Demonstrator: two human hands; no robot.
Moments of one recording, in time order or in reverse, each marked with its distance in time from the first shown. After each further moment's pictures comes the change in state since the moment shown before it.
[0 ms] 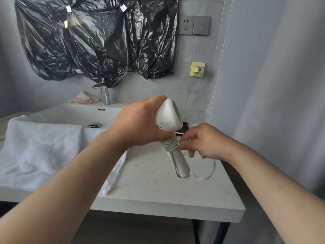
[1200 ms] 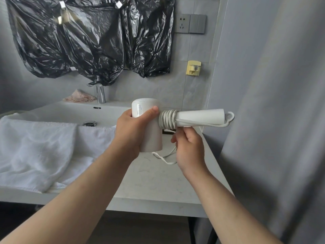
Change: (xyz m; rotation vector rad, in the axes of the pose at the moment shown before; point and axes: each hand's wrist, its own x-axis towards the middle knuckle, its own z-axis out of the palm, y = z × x) left_hand -0.009 -0.006 0.046 -1.153 0.222 -0.694; right_hand 0.004 0.000 0.075 0.450 0.716 0.018
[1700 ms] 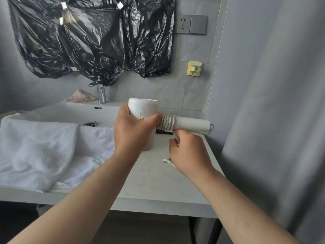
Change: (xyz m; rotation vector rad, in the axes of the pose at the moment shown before) left_hand -0.009 0.001 0.002 0.416 0.277 0.289; right_hand -0.007 -0.013 -0.014 -0.615 -0.197 -0.341
